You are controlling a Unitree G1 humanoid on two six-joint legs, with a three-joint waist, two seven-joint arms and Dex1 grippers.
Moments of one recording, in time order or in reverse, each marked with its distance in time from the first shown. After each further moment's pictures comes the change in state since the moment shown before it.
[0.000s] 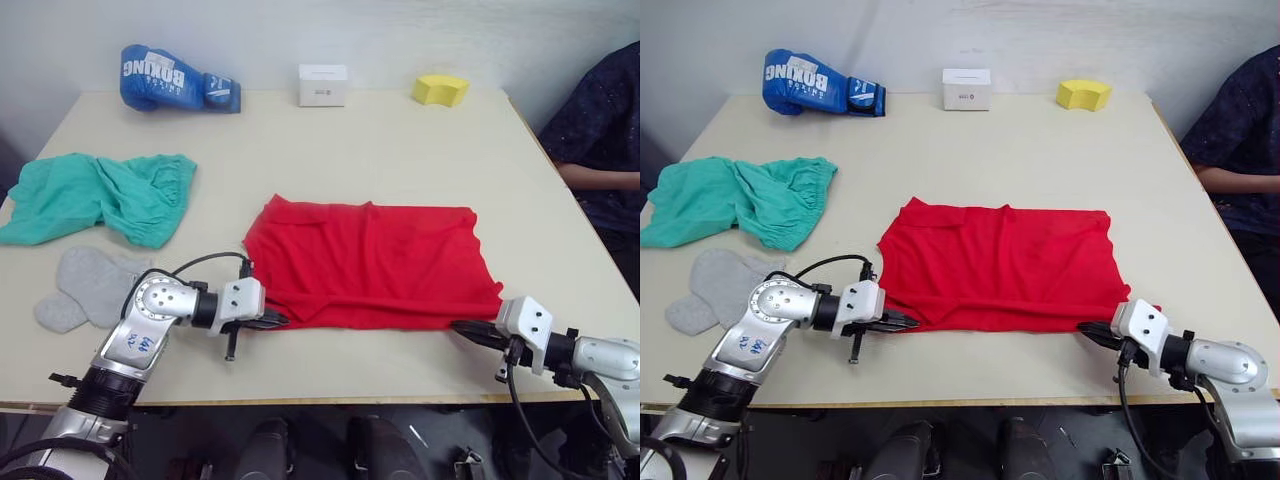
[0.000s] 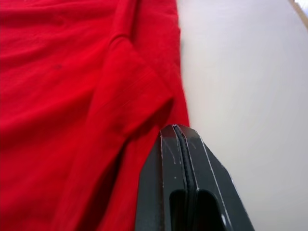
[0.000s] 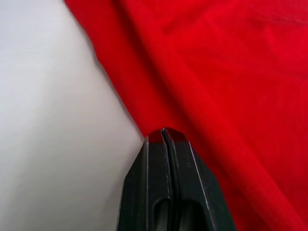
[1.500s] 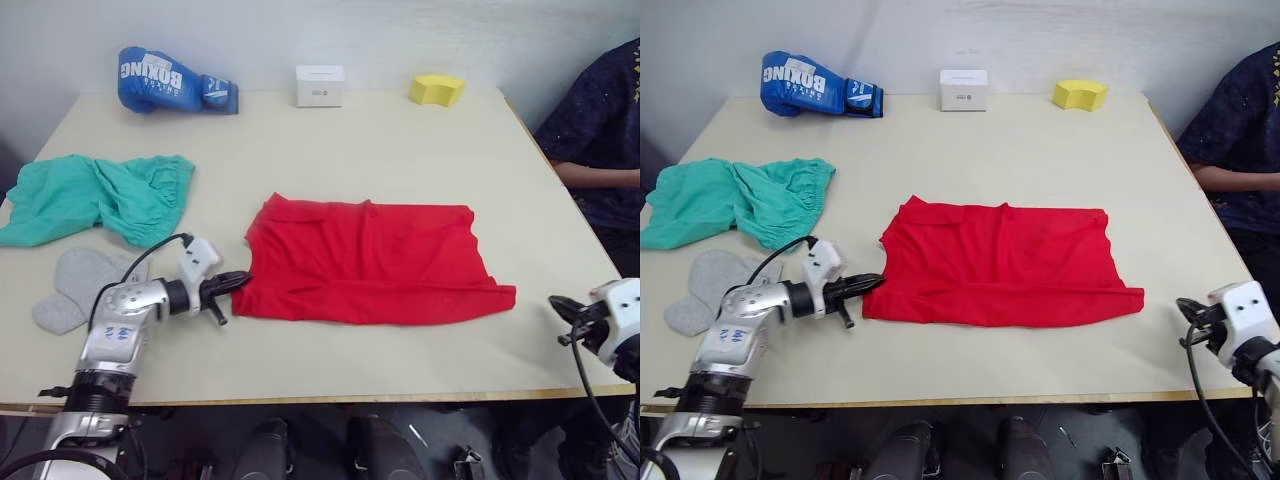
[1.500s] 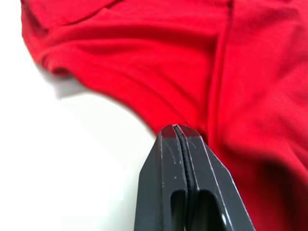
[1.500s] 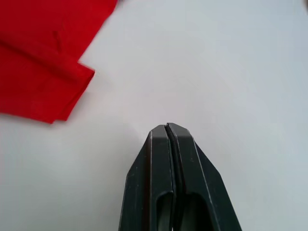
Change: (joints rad) left arm 0.038 -0.014 0.274 0.139 -0.135 0.231 0.229; right arm 0.012 0.009 -0.337 0.155 0.054 0.140 -0.308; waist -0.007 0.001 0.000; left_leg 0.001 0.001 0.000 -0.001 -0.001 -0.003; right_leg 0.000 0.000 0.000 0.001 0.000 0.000
